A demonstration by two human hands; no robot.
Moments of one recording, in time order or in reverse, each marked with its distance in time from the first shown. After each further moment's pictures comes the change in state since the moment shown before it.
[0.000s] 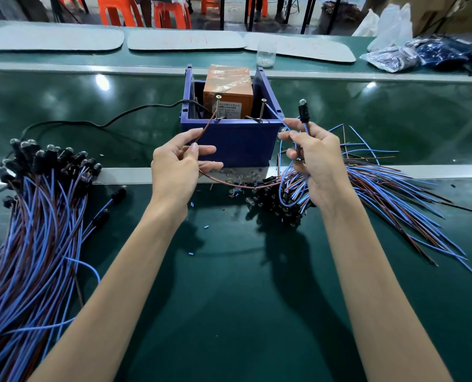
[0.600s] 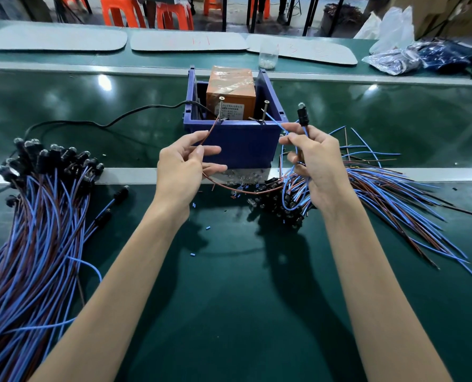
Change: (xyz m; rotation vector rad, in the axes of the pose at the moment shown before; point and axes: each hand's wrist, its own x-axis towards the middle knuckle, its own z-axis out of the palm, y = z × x) left_hand -0.001 0.001 0.000 0.024 -0.041 -0.021; right_hand -0.003 -0.001 0.001 -0.048 -0.018 0.014
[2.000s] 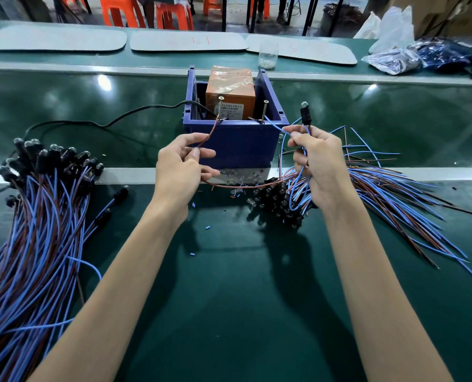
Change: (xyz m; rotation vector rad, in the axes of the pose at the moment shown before) left_hand 0.006 -0.005 -0.001 0.064 0.040 0.022; right_hand 0.005 0.002 -0.004 0.045 0.006 -0.022
